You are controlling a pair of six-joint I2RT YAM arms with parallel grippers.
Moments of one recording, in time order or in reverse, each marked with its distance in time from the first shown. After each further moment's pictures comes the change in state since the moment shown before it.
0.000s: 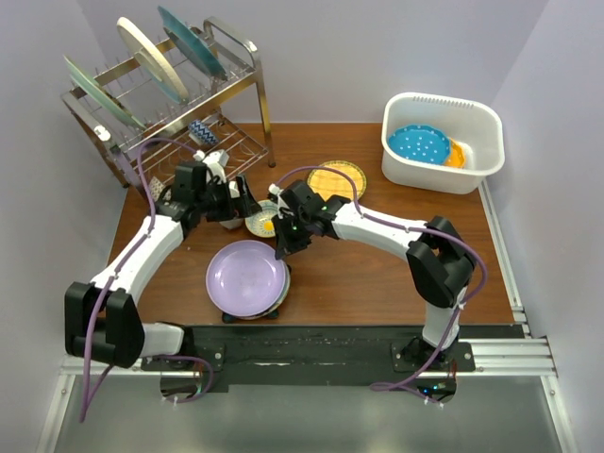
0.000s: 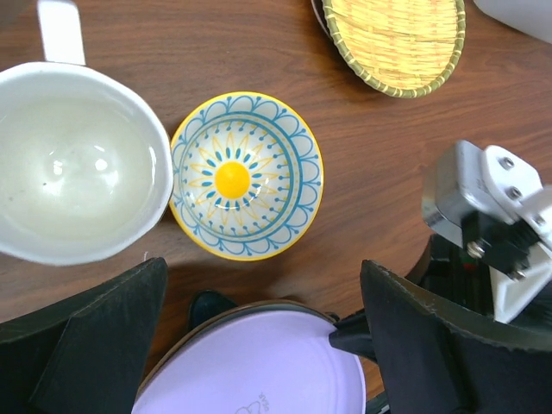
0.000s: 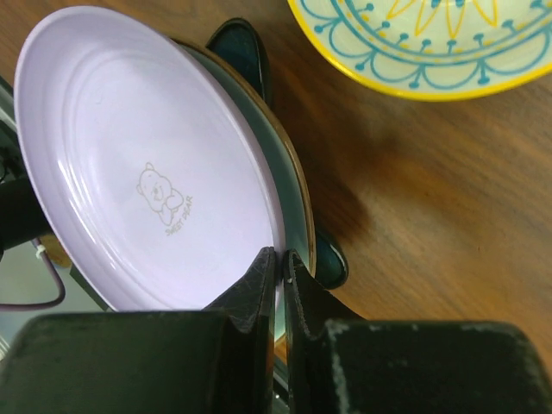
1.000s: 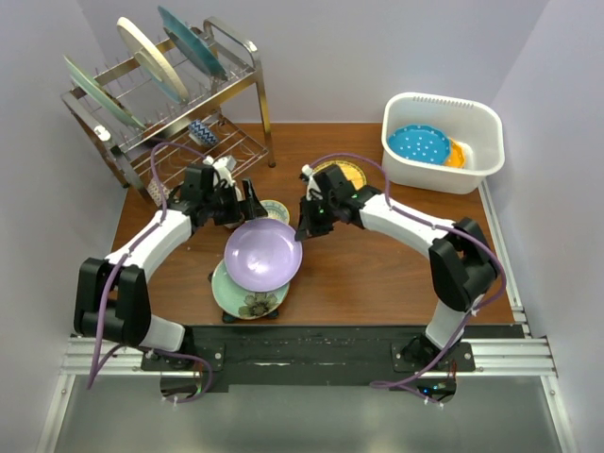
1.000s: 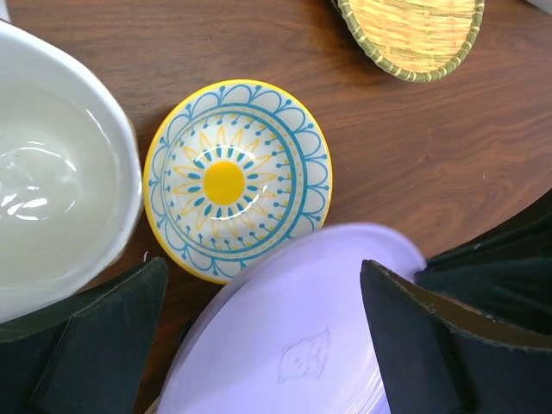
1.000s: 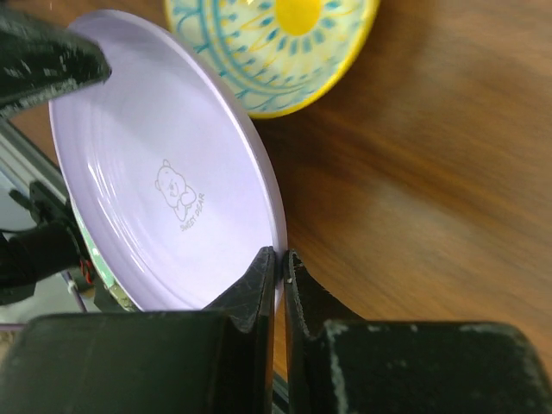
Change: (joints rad) left arm 0.002 0.112 -0.032 0.090 0.061 -0.018; right arm -0.178 -0.105 -0.099 0.053 -0.050 0.031
